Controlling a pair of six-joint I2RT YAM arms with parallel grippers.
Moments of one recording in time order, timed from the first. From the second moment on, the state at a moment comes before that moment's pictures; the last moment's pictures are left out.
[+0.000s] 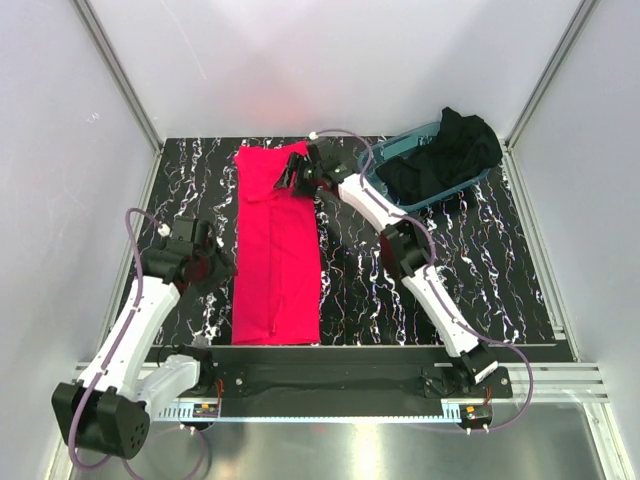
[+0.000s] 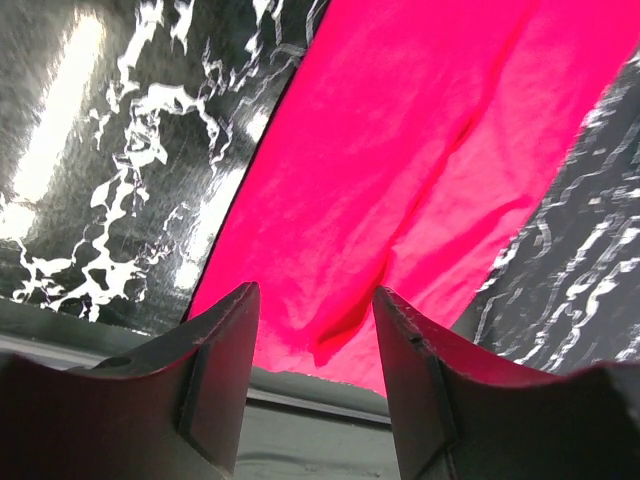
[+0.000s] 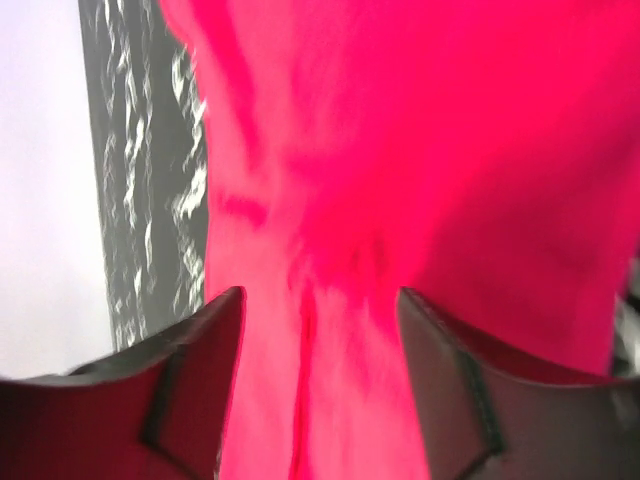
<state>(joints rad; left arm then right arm) -0.19 0.95 0.86 -0.95 -0.05 -0.81 0.58 2.86 2.69 -0.42 -0.32 0.82</state>
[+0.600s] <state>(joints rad) -0.16 0.80 0.59 -1.01 0.05 -1.02 0.66 1.63 1.50 -0.73 -0.48 0.65</state>
